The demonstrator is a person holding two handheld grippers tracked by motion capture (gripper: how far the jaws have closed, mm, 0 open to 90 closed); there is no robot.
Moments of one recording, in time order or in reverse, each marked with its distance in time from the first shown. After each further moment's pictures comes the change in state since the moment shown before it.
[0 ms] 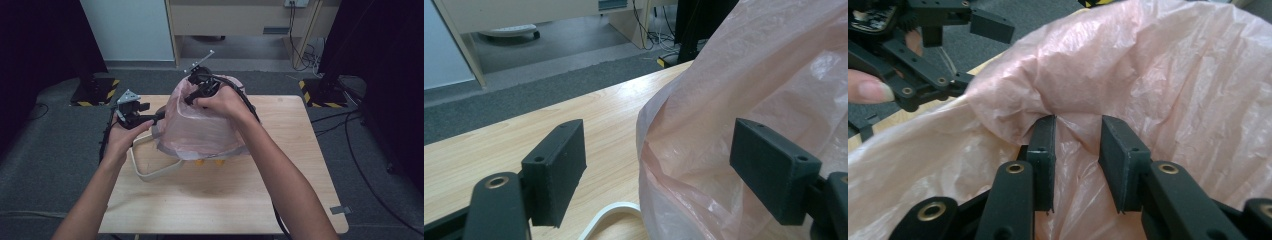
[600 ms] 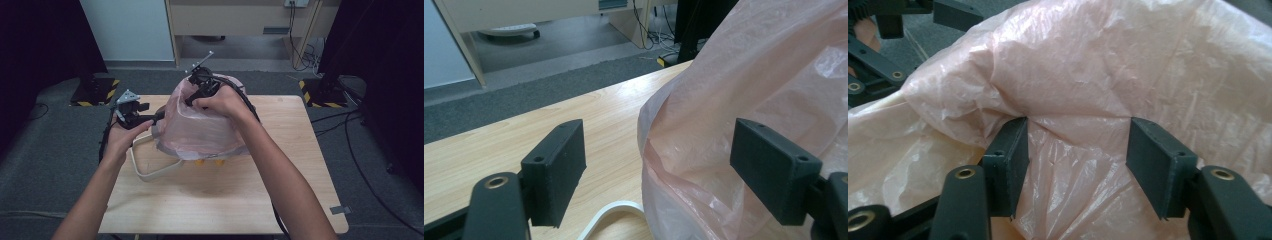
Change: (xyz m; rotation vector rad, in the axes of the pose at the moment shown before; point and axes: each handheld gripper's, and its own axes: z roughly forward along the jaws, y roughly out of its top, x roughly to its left) left arm 0.001 0.000 -0.001 0.000 0.000 -0.002; right arm -0.005 -0.001 0.006 0.025 -0.074 0.007
